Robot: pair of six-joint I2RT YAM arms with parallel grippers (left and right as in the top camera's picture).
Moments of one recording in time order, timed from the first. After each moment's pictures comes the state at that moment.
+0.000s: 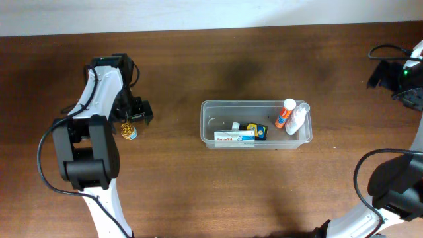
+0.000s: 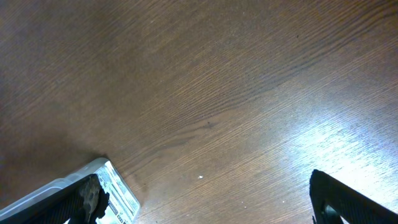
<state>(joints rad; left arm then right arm) 0.00 2.21 1.76 -1.31 -0.07 -0.33 -0.49 1.91 1.98 -1.36 -0.06 0.11</state>
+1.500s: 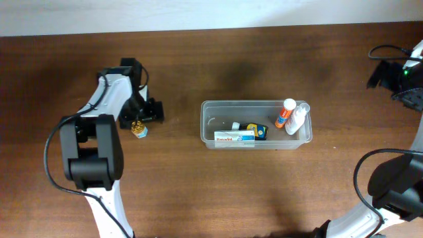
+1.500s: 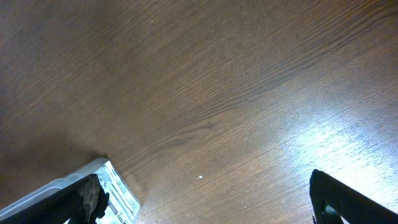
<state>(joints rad) -0.05 2.20 1.64 -1.08 0.08 -0.18 -0.49 1.91 1.98 -1.36 -0.06 0.11</state>
